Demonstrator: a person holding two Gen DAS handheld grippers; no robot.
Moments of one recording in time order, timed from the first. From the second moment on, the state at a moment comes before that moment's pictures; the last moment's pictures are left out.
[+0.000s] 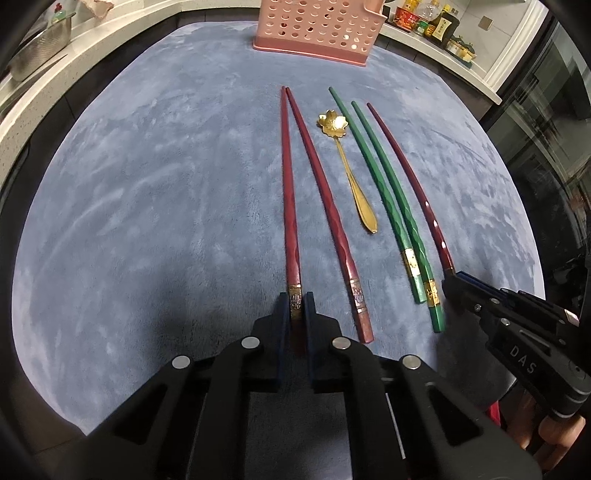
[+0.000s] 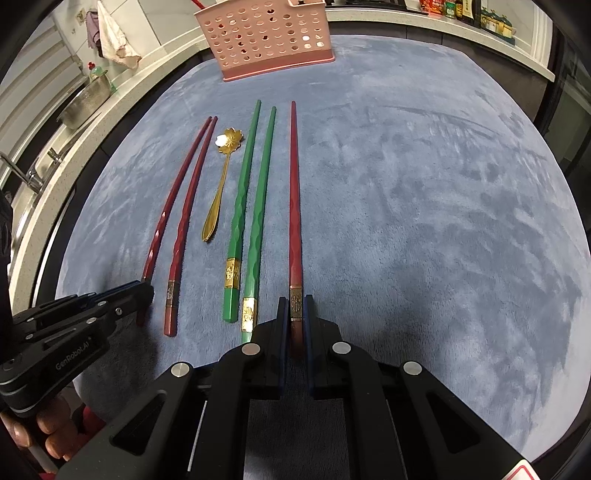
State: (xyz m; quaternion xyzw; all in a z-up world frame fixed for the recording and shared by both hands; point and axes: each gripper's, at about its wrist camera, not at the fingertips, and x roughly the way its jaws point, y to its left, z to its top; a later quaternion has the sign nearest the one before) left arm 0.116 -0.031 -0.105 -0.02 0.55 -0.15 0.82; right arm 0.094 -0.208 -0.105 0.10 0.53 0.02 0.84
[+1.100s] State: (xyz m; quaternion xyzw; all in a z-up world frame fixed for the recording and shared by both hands) left arm 0.121 0.032 0.081 -0.04 0.34 -0.09 0.93; right arm 0.092 -0.254 0.080 0.12 0.34 -0.01 0.93
